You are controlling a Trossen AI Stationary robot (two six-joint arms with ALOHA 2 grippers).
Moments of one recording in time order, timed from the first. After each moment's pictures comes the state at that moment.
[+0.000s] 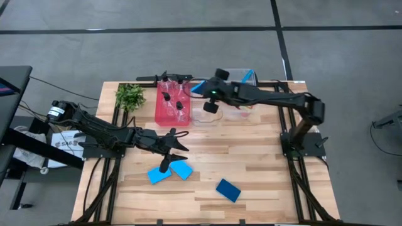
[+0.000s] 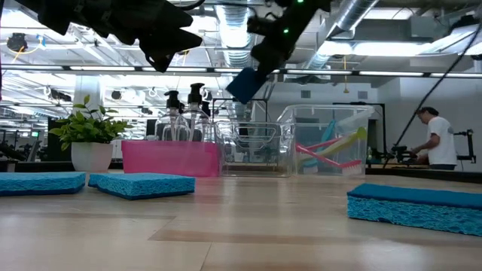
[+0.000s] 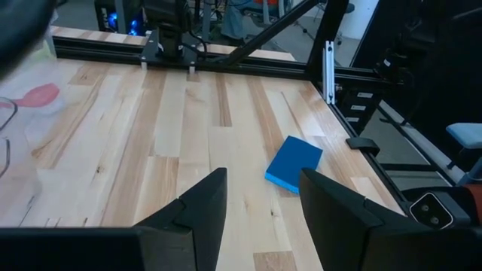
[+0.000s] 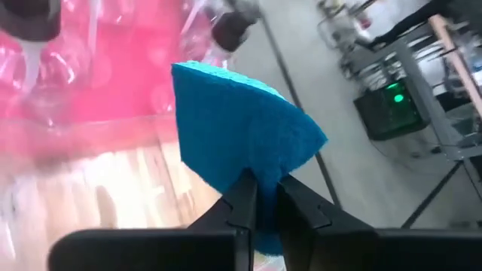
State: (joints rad) left arm -0.27 1.23 0.54 0.41 -0.06 -0.14; right arm -0.30 1.59 1.45 -0.49 0.49 -0.32
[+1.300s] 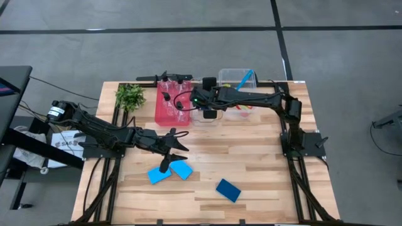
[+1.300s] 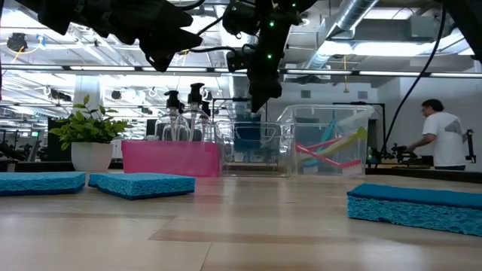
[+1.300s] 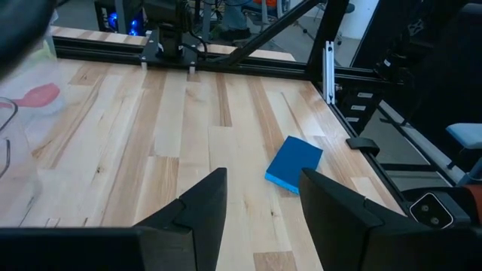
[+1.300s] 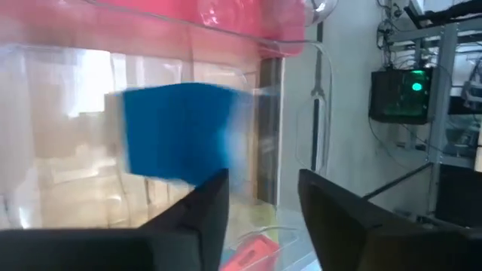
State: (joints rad) left arm -0.27 1.23 0.54 0.41 -0.06 -0.14; right arm -0.26 1.87 1.71 -0.83 0.54 -0.47
